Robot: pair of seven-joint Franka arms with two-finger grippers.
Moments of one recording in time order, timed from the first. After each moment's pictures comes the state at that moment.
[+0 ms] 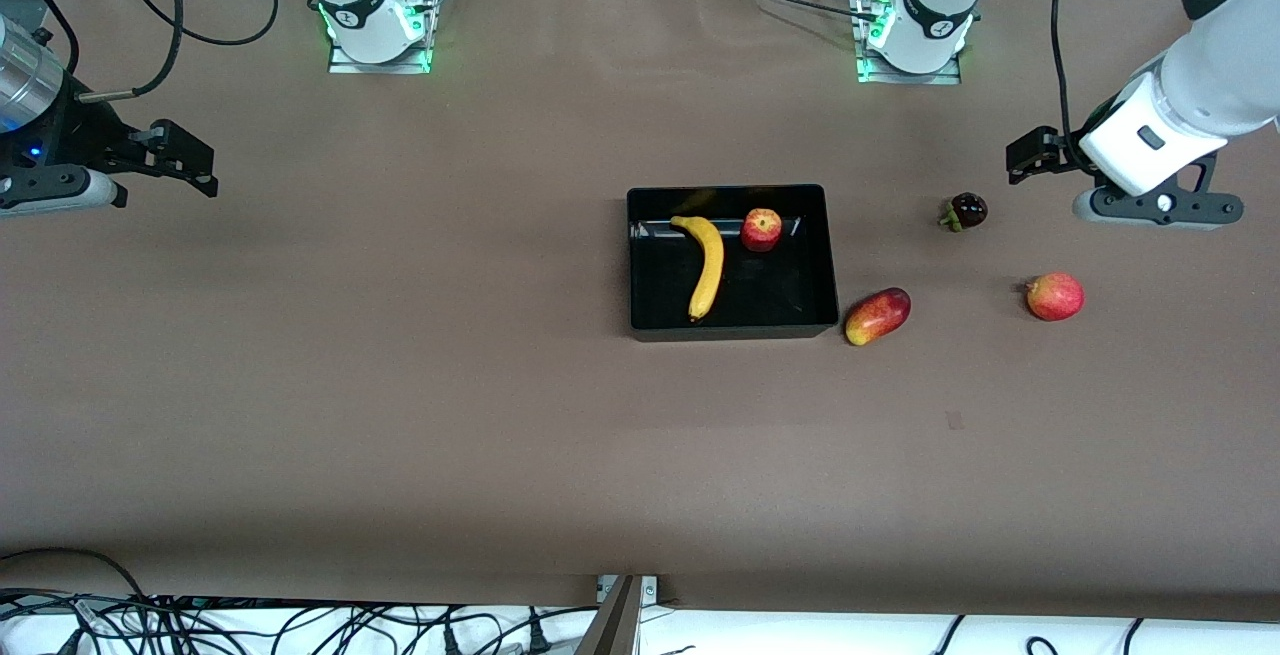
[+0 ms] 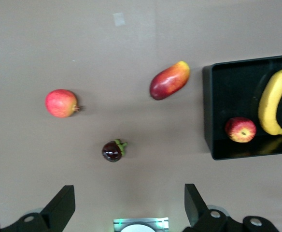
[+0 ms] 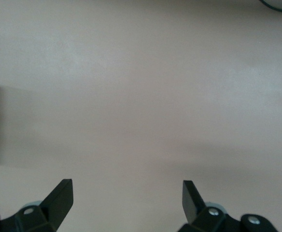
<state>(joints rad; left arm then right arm) -0.08 0.06 -0.04 -1.61 0.00 1.48 -0.06 0.15 0.03 -0.07 -1.59 -0.01 1.64 -0.07</state>
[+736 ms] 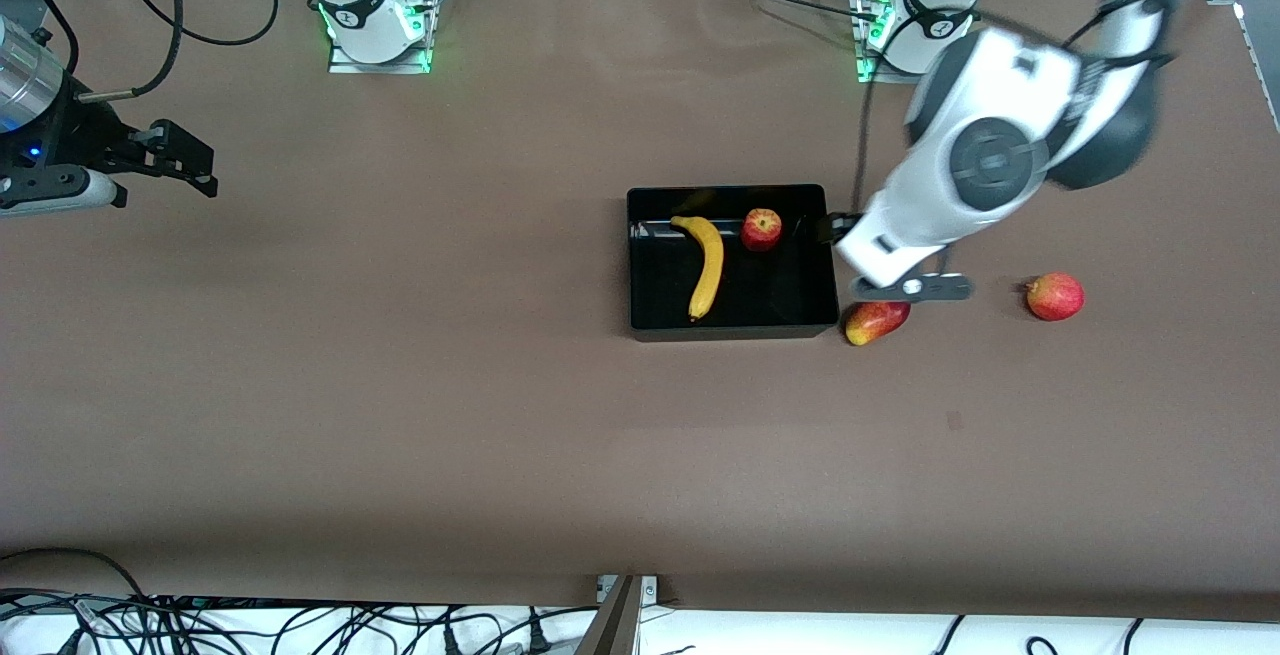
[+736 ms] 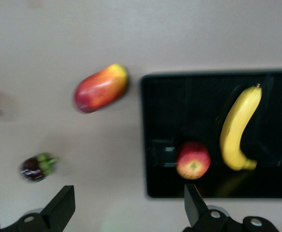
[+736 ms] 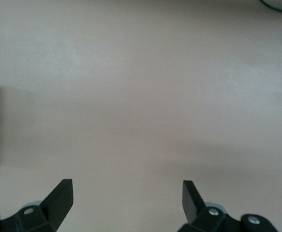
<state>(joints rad) -0.36 0.33 -0.06 -1.66 -0.03 1.75 -0.46 0.15 0.03 -0.07 -1.59 -0.01 1.64 -0.07</state>
